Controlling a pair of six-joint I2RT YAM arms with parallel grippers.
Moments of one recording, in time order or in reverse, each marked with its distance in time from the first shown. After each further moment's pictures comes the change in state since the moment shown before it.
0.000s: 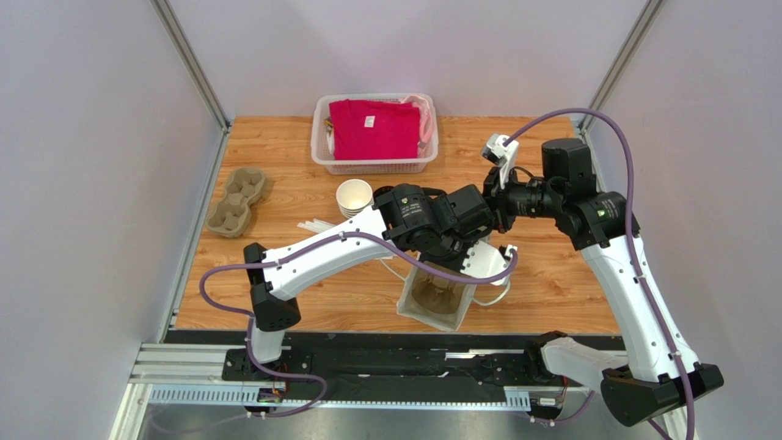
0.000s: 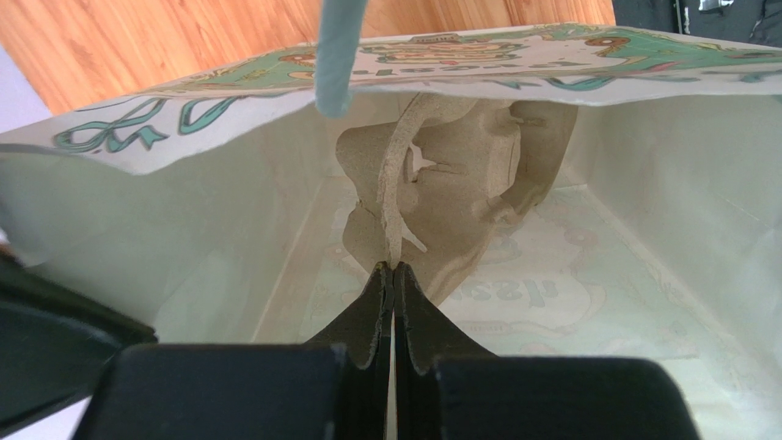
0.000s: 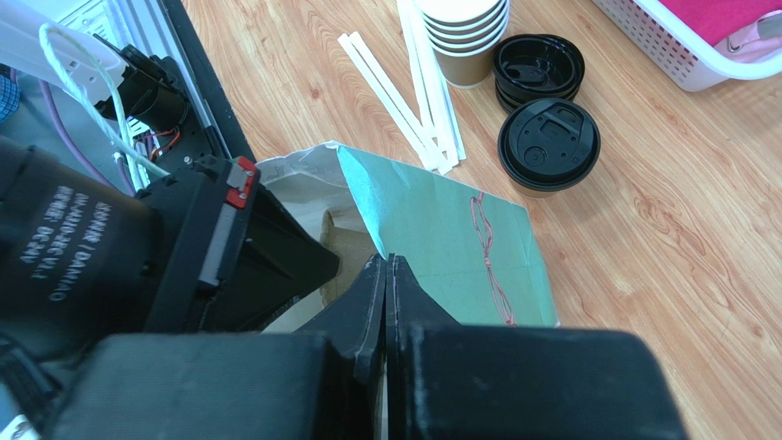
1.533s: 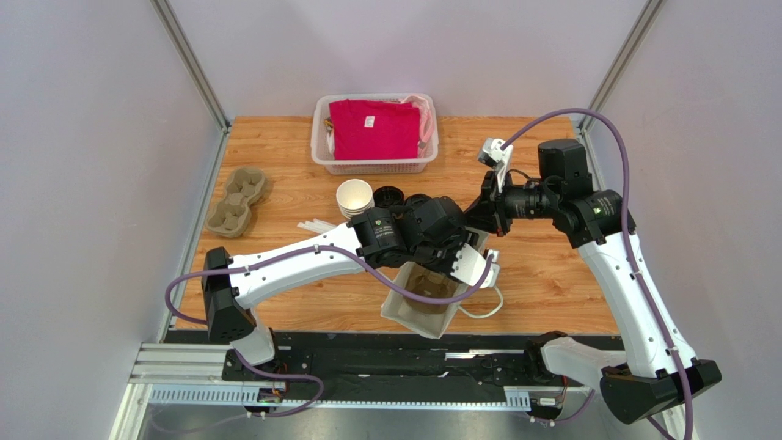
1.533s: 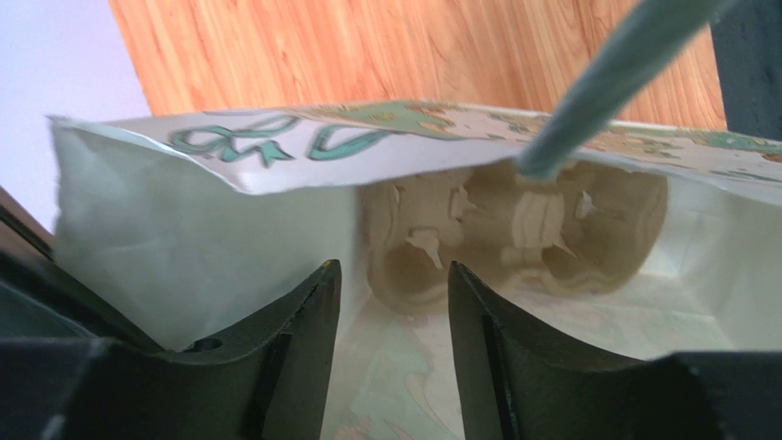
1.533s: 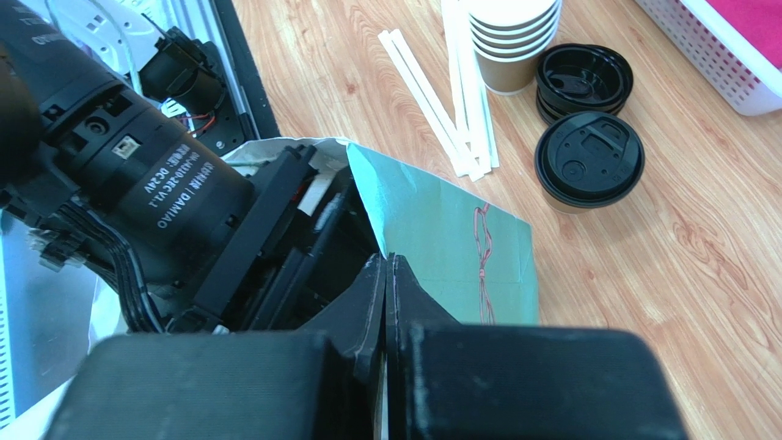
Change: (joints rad) left arm 0.028 -0.264 -0.556 0.562 0.003 0.074; right arm 0.000 0.013 -0.013 -0.011 -0.097 -0.047
